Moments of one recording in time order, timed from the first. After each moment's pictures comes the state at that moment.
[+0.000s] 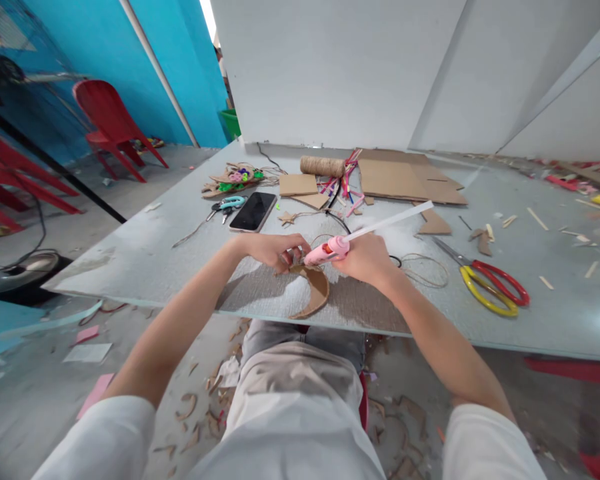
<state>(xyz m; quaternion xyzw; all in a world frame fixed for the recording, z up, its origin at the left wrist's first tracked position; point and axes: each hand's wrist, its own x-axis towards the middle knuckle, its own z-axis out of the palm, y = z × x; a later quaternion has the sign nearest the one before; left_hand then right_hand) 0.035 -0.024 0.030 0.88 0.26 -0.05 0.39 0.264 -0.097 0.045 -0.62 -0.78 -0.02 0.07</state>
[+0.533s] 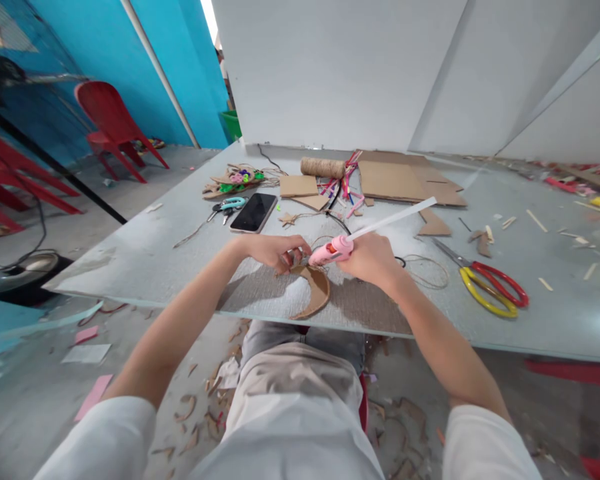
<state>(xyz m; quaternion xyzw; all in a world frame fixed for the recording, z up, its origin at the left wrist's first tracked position) 0.037 -0.030 0.038 0.87 0.27 -0.06 0.40 0.269 -0.098 0.049 -0.64 -0.76 -0.06 0.03</state>
